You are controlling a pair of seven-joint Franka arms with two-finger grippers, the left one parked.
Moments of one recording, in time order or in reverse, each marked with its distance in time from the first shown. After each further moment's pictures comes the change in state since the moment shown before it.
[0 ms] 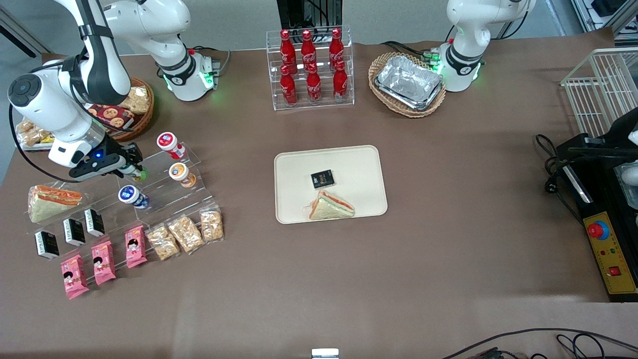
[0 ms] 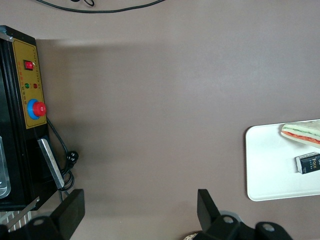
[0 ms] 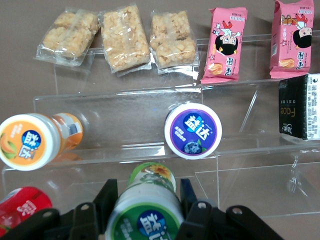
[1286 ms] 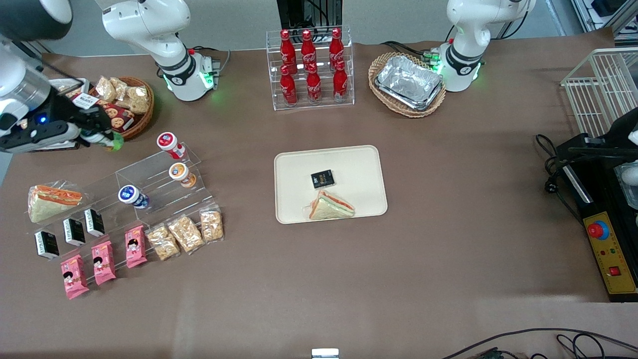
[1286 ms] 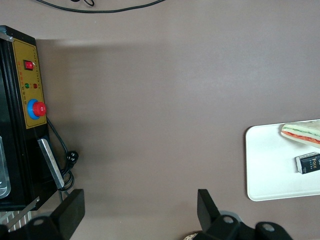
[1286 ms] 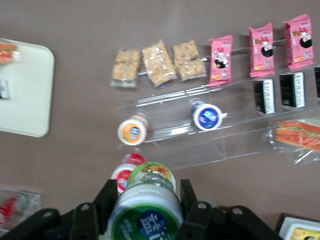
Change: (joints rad) arm 0.161 -0.025 0.013 0.585 0.005 -0.719 0.306
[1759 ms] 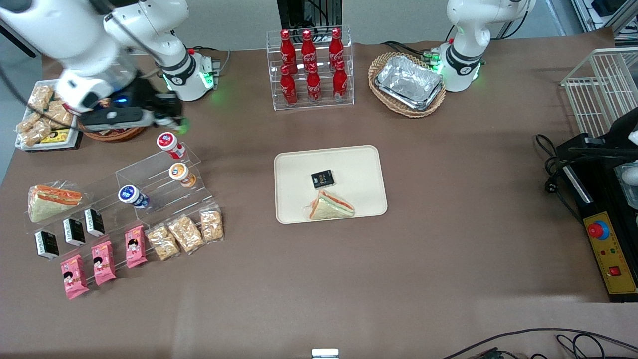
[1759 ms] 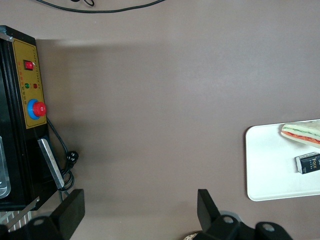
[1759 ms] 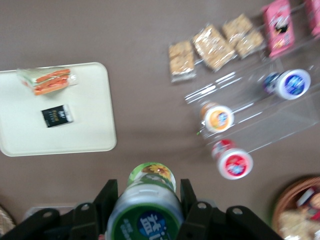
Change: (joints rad) arm 0.333 0.038 0.010 0.055 0.059 -0.015 0.598
